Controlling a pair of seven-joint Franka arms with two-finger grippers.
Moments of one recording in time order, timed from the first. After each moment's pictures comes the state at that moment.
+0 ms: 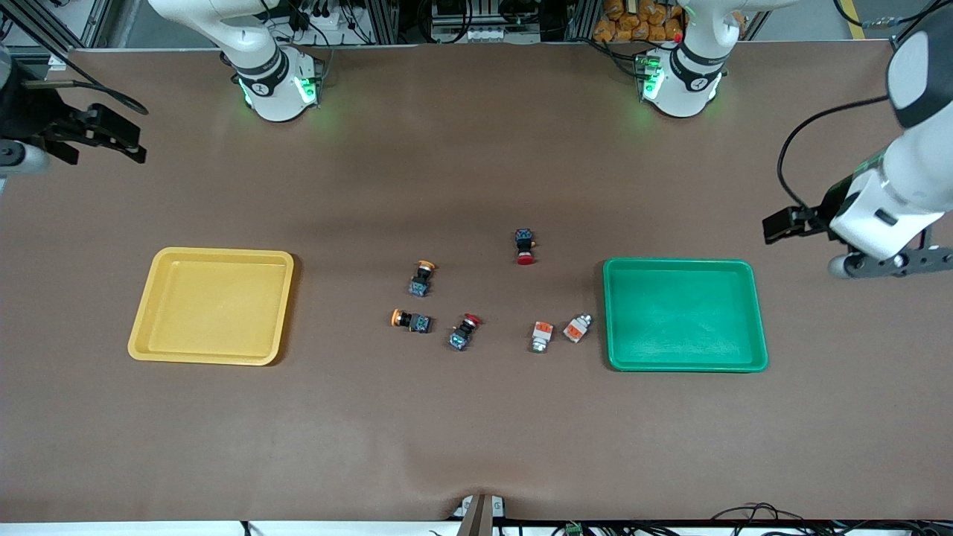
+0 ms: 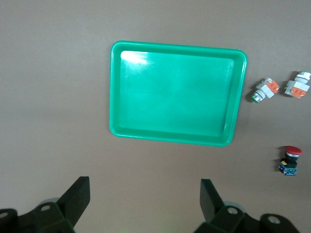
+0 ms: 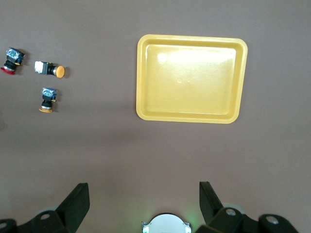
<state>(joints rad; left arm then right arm) -0.01 0.17 -0.11 -1.54 0.04 1.61 -0.18 0.18 -0.05 -0.10 -1.51 0.02 1.37 0.07</state>
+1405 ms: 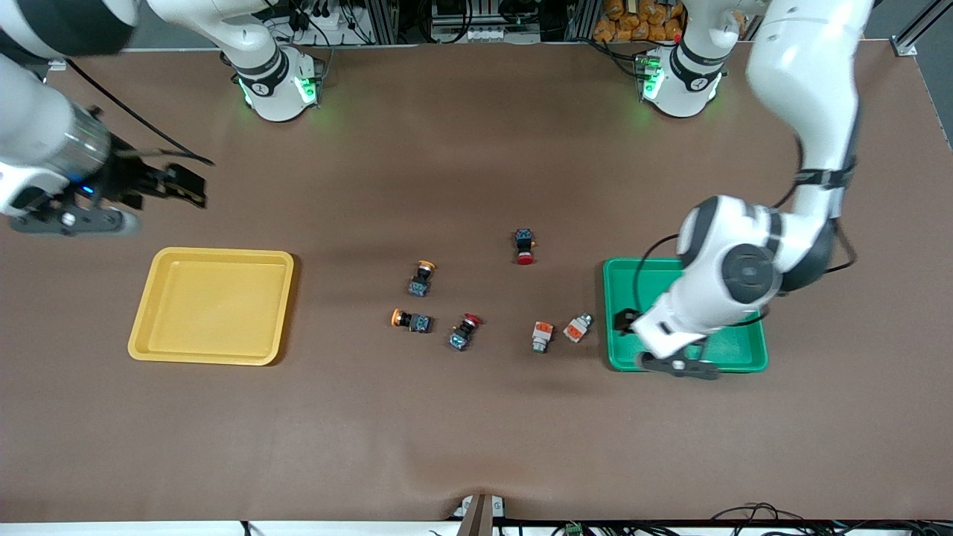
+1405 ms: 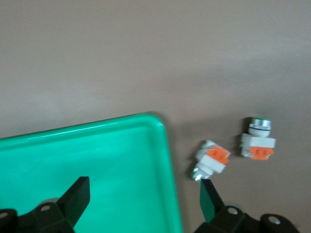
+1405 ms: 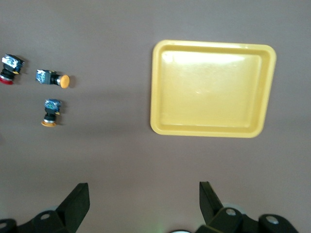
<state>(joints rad) -0.25 0.61 -0.13 -1.51 0.05 2.17 -0.15 0.28 0.09 -0.10 -1.53 0.02 1.50 0.18</state>
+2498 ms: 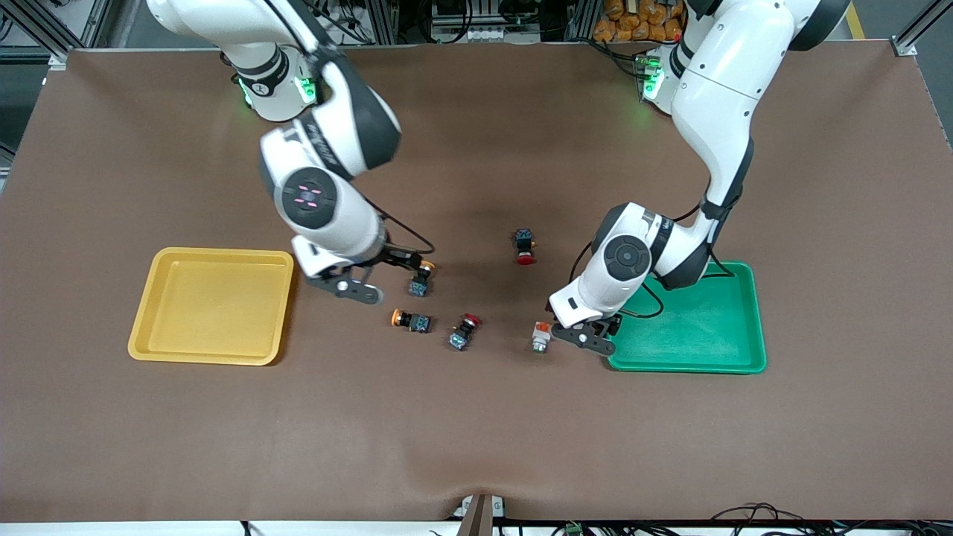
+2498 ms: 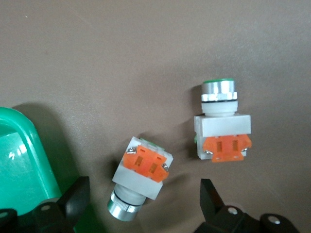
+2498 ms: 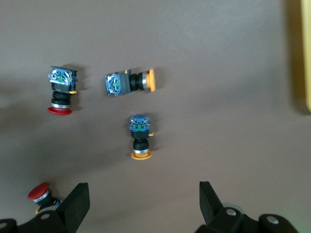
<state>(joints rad) -0.37 0.72 -0.13 -1.70 0.11 2.49 -0.17 0.63 0.48 -0.09 -1.54 0.17 1.89 0.80</state>
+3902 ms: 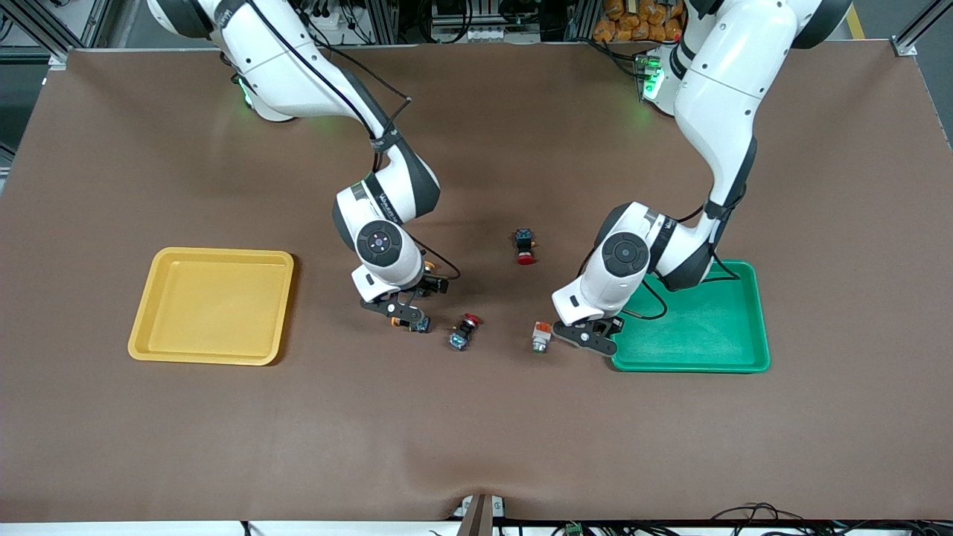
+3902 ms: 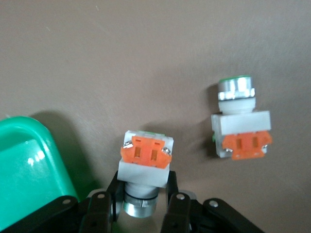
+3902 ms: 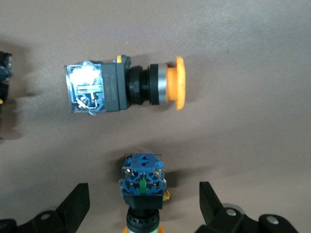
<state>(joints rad) -0.36 0.69 -0.12 -1.70 0.18 2.49 -0.18 0.67 0.71 -0.08 -1.65 0.18 2.25 0.76</state>
